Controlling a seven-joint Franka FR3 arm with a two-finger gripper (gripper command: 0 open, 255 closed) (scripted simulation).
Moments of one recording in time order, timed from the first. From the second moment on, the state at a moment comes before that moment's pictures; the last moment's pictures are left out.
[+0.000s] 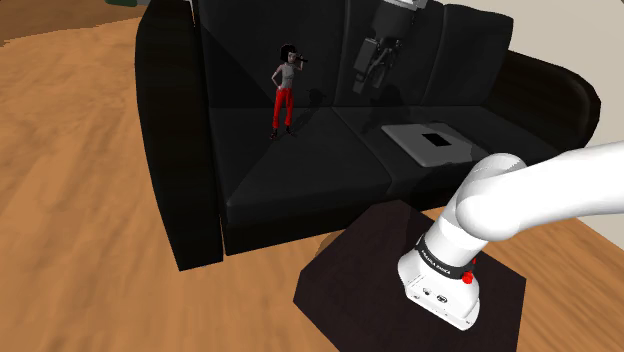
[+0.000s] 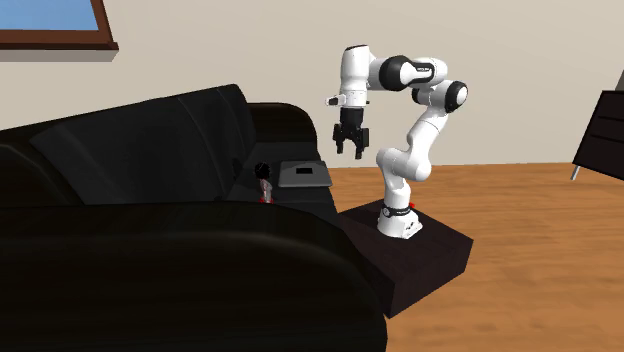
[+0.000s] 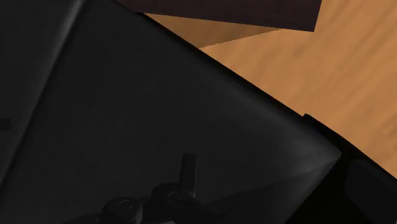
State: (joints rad) arm 0.02 -0.77 0.04 -2.36 0.08 1.65 -0.03
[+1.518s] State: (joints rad) arm 0.18 0.06 -0.45 -1.64 0.31 1.65 -1.30
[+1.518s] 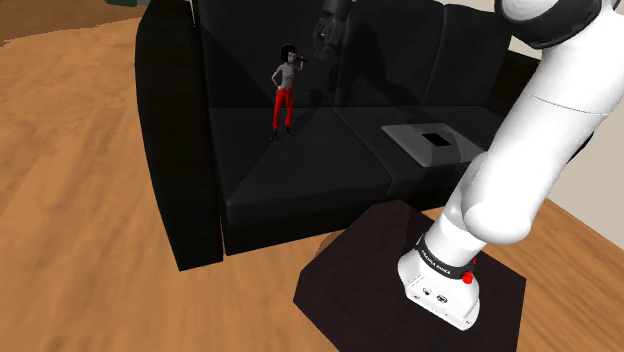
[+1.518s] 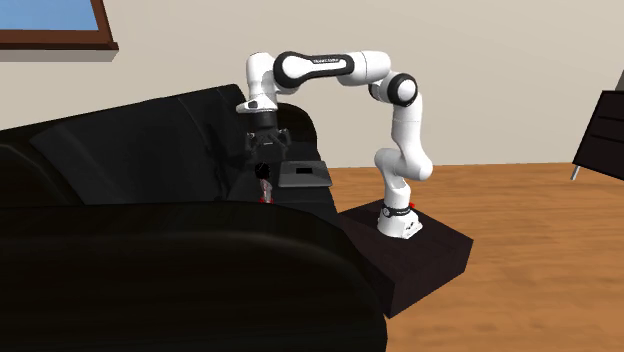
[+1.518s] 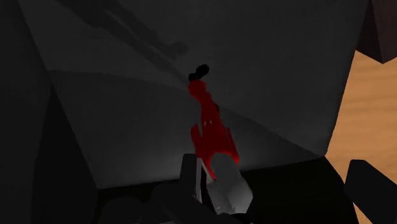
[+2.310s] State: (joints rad) arm 0.15 0.24 -0.44 -1.51 0.42 1.65 -1.50
